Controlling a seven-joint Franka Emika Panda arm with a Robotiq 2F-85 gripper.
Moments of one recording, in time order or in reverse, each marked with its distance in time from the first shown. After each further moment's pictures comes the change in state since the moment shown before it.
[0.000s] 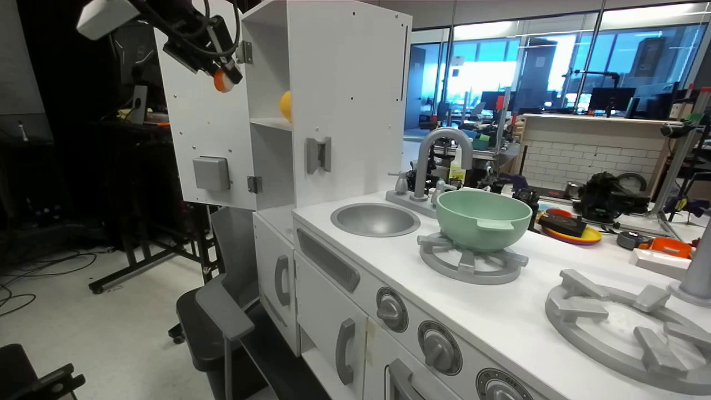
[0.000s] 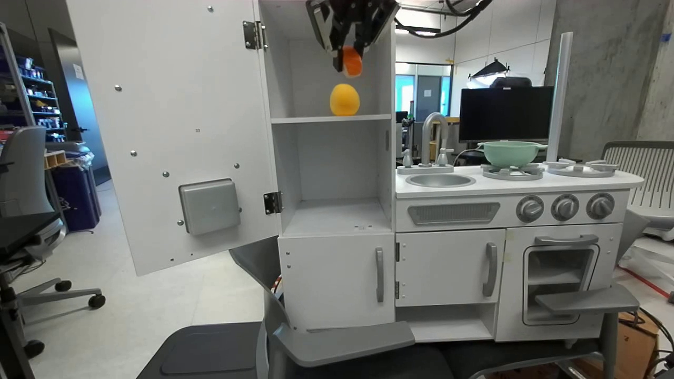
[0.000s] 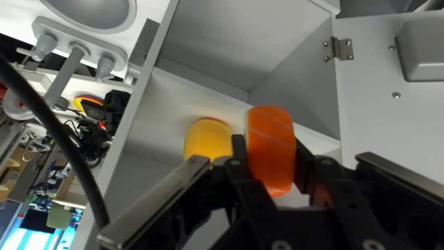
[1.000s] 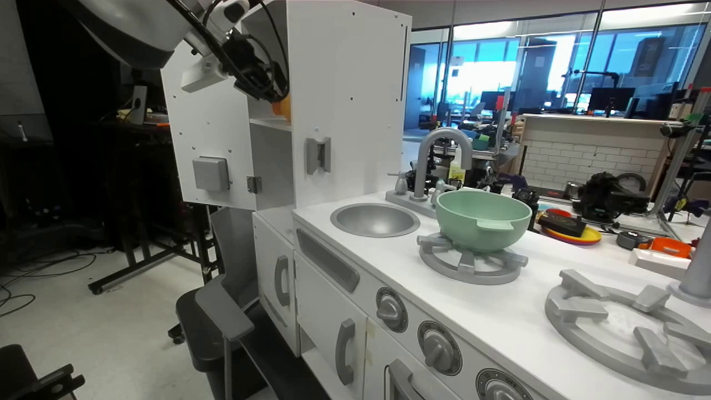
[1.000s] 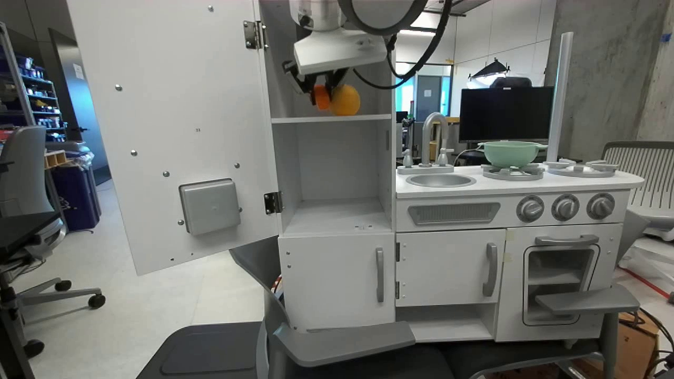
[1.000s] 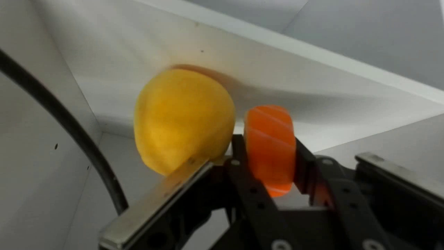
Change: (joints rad) arm 0.094 0.452 -0.100 0.528 -0.230 -0.063 0.230
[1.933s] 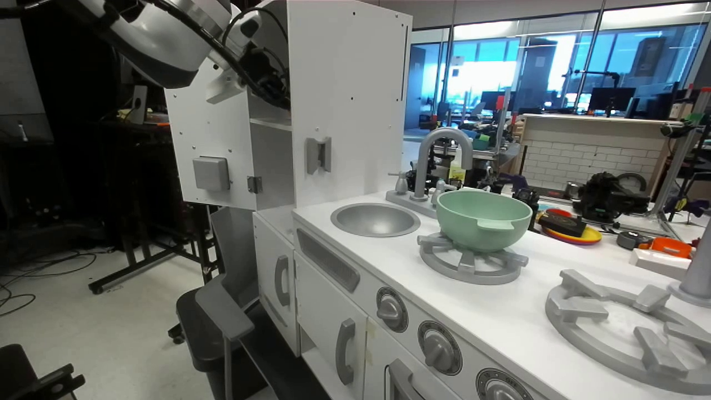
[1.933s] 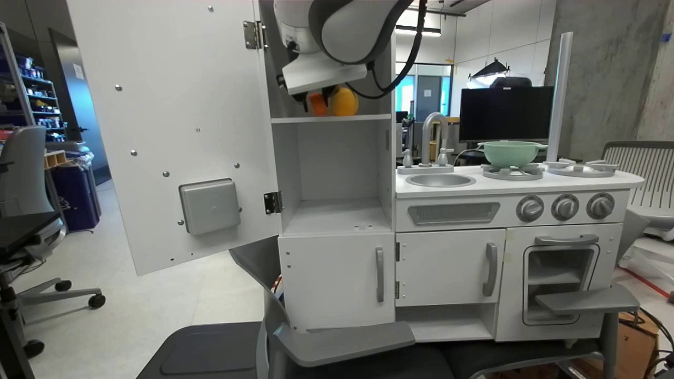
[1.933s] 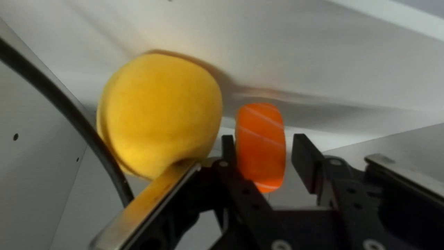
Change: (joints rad) arm 0.064 0.189 -0.066 0.268 0.005 -0.078 -0.002
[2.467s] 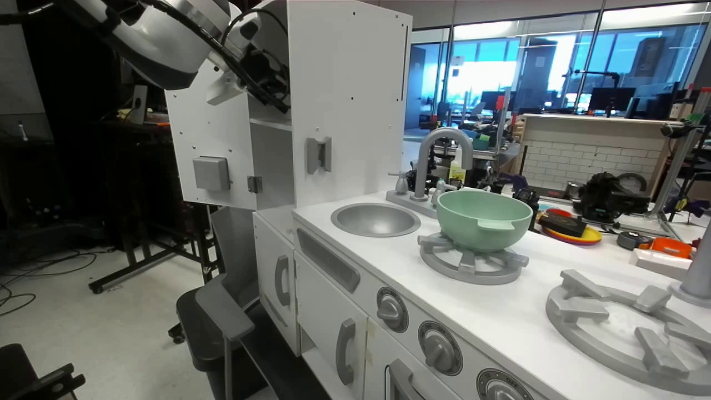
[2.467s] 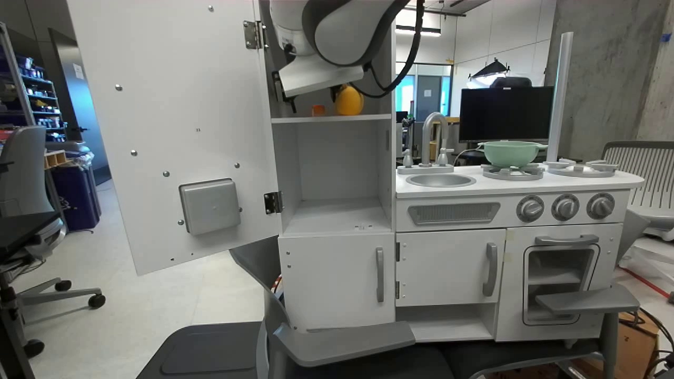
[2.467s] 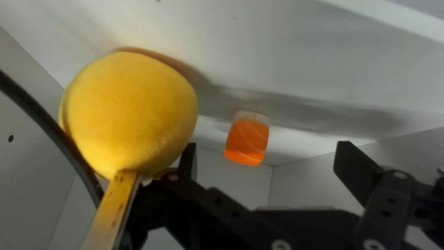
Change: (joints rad) arm 0.005 0.023 0.007 0.035 0.000 -0.030 -0.003
